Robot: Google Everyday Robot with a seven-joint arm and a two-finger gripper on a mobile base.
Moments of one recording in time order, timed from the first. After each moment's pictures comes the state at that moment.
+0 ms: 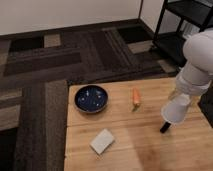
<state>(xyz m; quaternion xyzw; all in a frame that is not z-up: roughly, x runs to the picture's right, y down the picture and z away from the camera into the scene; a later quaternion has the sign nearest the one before) 0.301 0.043 0.555 -0.09 0.26 0.81 0.52</state>
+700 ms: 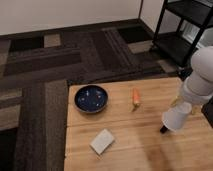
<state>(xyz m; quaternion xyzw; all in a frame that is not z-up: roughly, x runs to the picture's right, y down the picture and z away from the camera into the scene) 0.319 0.073 0.580 -0.12 0.26 0.81 0.51</state>
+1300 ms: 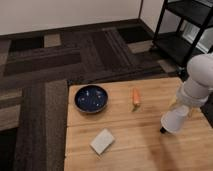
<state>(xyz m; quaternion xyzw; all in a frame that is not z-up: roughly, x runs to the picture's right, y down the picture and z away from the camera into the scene) 0.324 0.089 0.620 -0.14 0.26 0.80 0.52</state>
